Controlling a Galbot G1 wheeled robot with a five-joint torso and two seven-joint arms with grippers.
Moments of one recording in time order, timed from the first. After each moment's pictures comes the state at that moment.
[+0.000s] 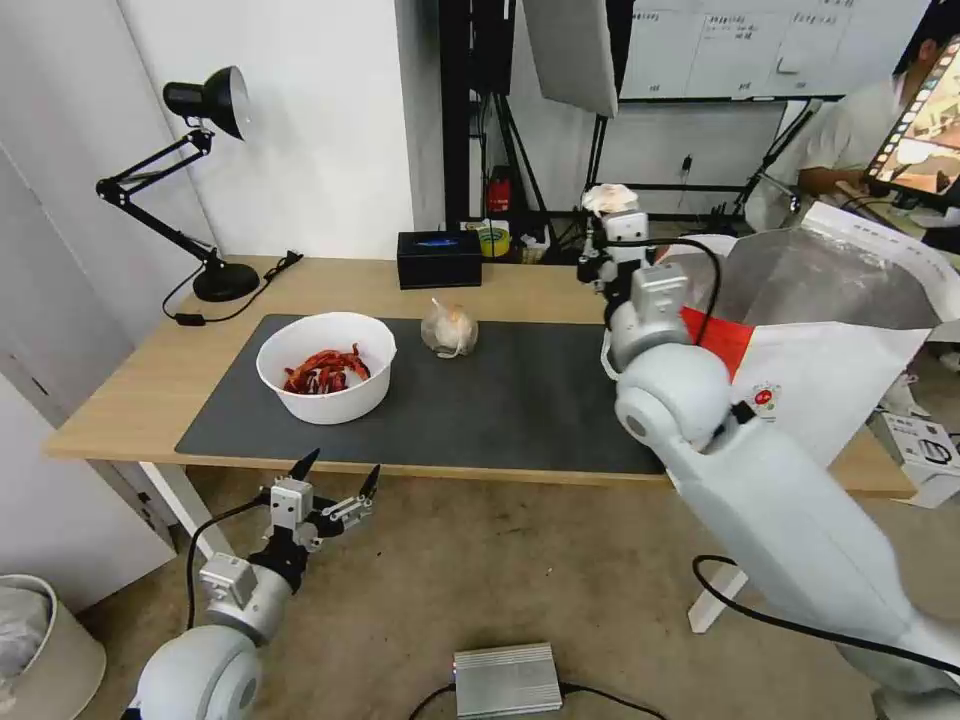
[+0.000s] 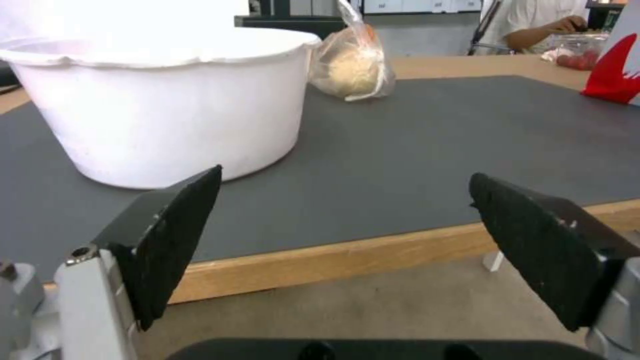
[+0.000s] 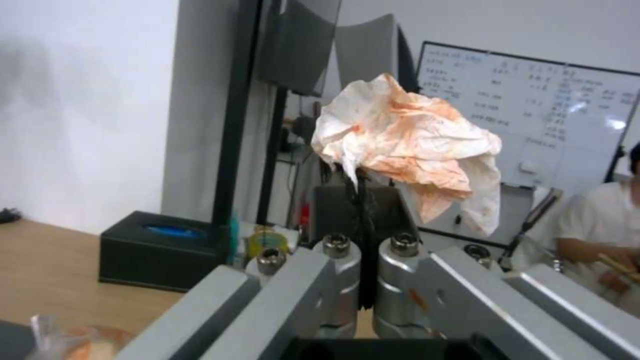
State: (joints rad) left arm 1.54 -1.11 -0.51 -2.05 -0.39 0.00 0.07; right arm -0.56 0.98 0.01 2.03 0.54 -0.47 0.58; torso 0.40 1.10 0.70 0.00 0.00
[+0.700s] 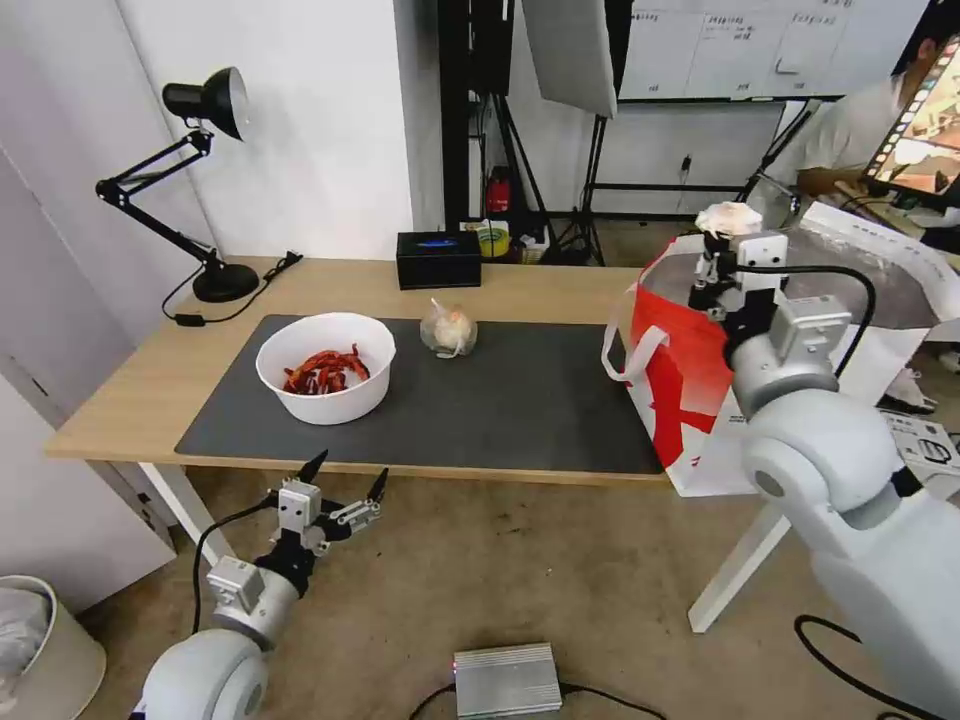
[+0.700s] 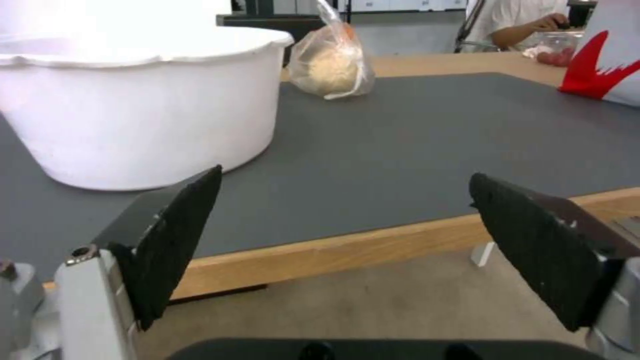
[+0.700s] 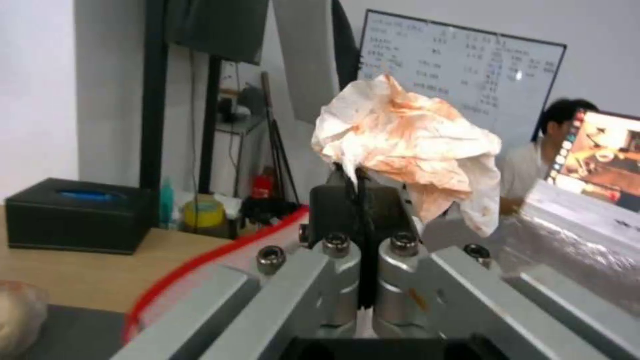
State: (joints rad) left arm 1.54 -1.10 -0.48 -2.06 -0.38 0.01 0.07; right arm -0.83 0.84 0.31 2.19 0.64 -0.52 0.58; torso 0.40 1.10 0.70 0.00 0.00
